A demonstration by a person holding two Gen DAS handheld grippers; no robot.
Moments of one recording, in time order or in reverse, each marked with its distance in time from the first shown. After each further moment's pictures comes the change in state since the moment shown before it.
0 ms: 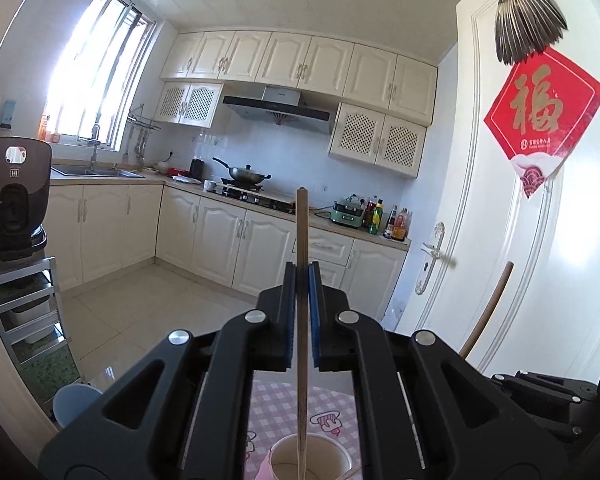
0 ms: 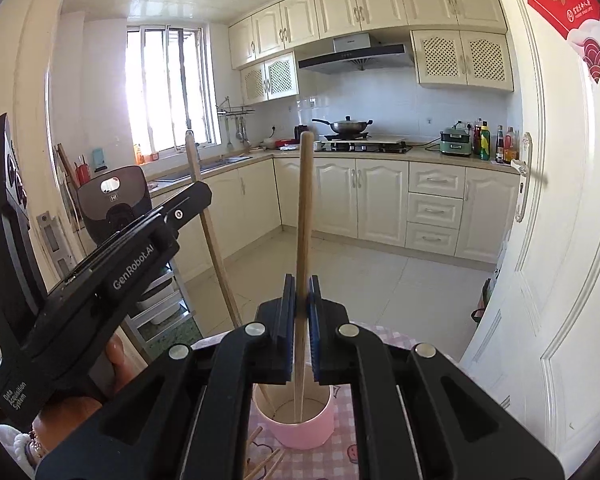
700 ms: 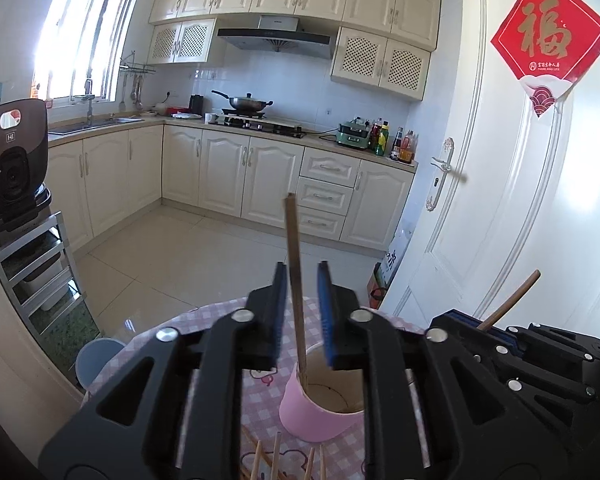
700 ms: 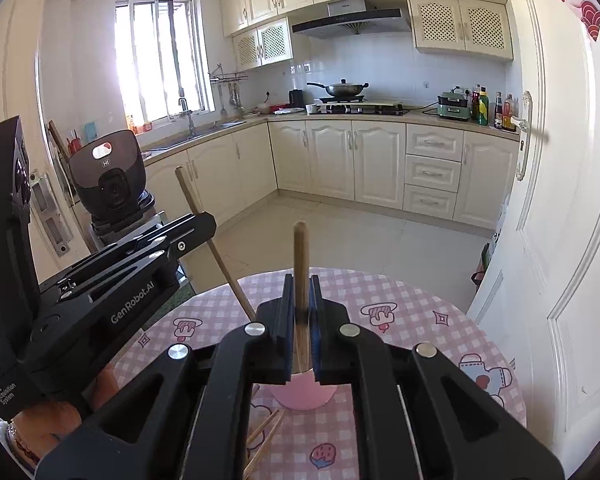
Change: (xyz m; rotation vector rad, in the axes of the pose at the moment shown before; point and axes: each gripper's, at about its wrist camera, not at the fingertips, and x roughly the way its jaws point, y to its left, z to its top) left arm 0.000 0.019 -0.050 0.050 0.268 0.026; right arm 0.010 -0.002 -0.035 0.027 0.129 -0.016
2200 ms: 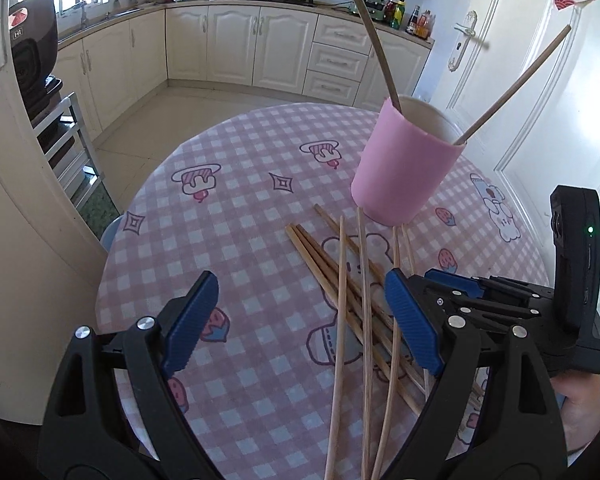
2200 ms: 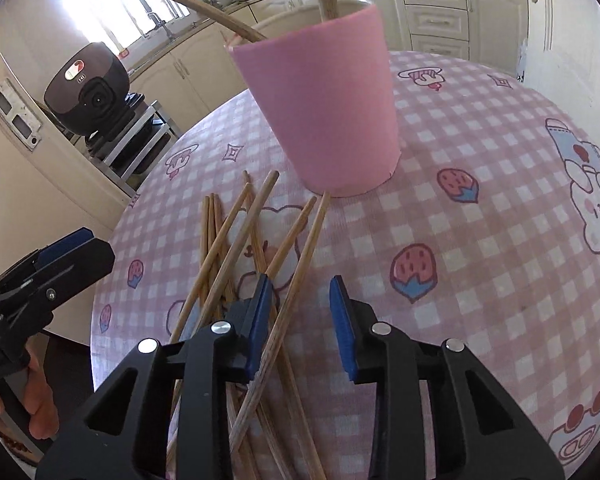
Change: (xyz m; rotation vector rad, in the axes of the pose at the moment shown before) left arm -0.027 0.069 -0.118 0.020 0.493 0.007; right arm 0.065 0.015 -0.146 0.214 0.454 0.093
